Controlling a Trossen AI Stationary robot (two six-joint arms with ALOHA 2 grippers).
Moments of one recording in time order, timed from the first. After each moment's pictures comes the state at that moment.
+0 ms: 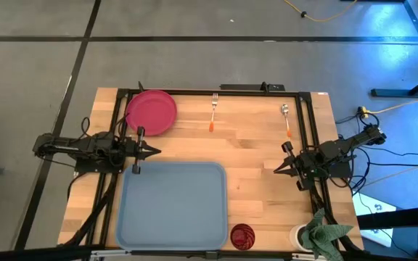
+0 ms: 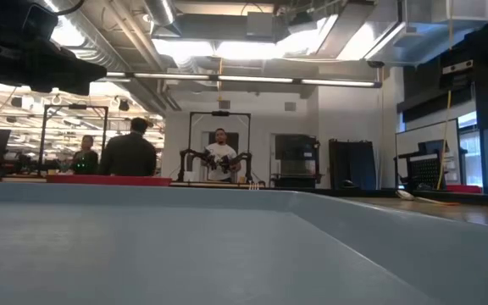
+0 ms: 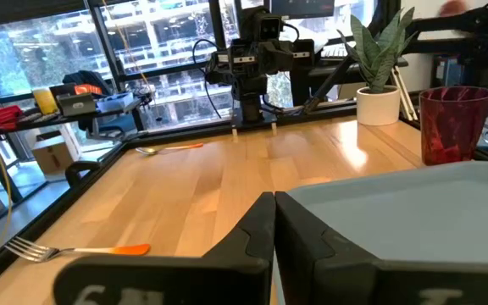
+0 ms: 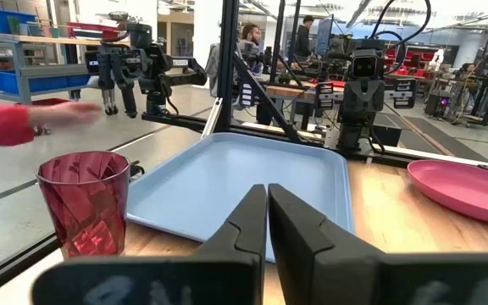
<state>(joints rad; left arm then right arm) -0.07 0.01 0.01 0.02 -0.06 0.14 0.43 0.02 0.01 0.04 0.09 -0.09</state>
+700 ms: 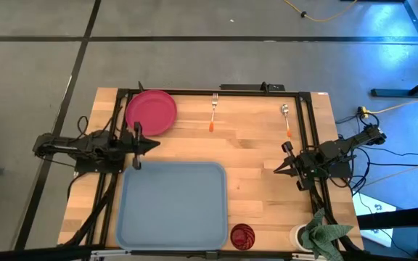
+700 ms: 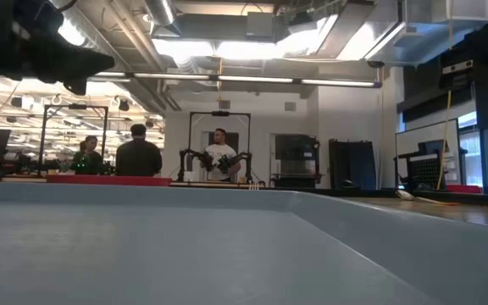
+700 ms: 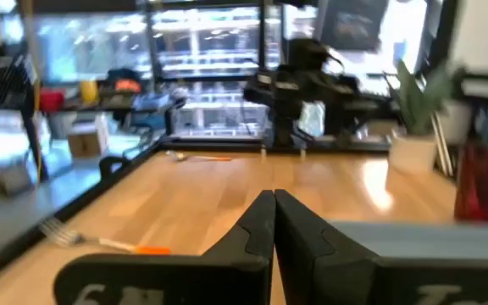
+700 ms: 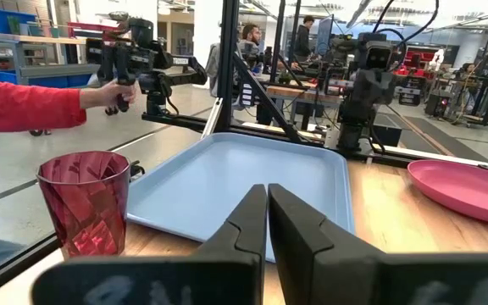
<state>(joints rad) -0.07 0.02 0.04 0.06 -0.20 -0.04 0.43 0.02 0.01 0.04 0.09 -0.09</state>
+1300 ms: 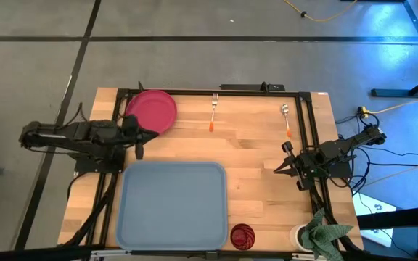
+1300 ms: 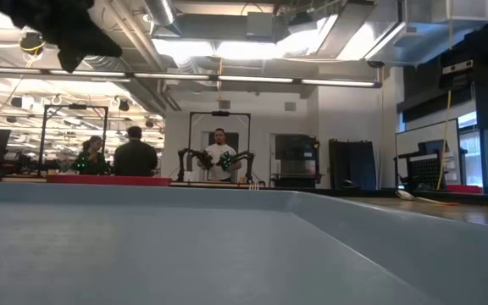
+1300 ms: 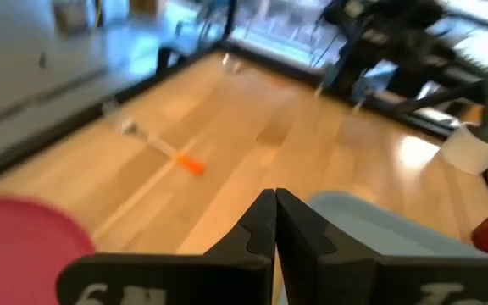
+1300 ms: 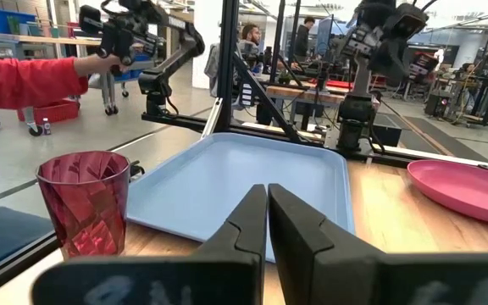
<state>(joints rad) -0.07 0.47 0.55 -0.45 -0.35 -0.44 0.43 0.02 0.01 0.04 0.09 -0.09</state>
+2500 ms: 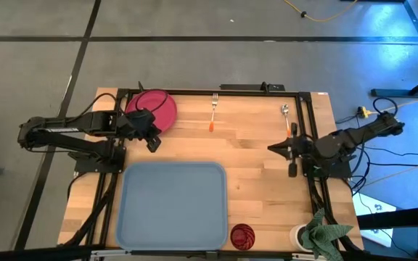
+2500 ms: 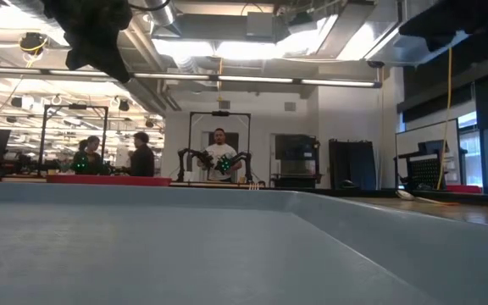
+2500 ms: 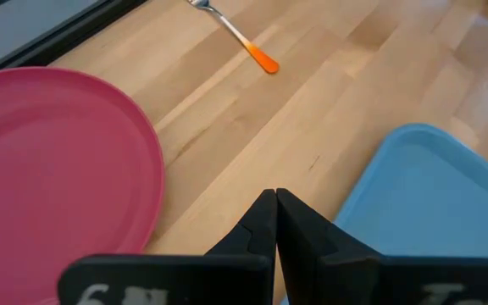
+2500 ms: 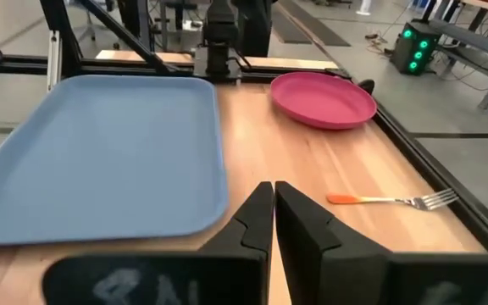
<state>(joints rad) 0.10 0.85 0.83 -0.79 -0.27 -0.57 0.43 0.54 0.55 -0.34 0.54 0.09</state>
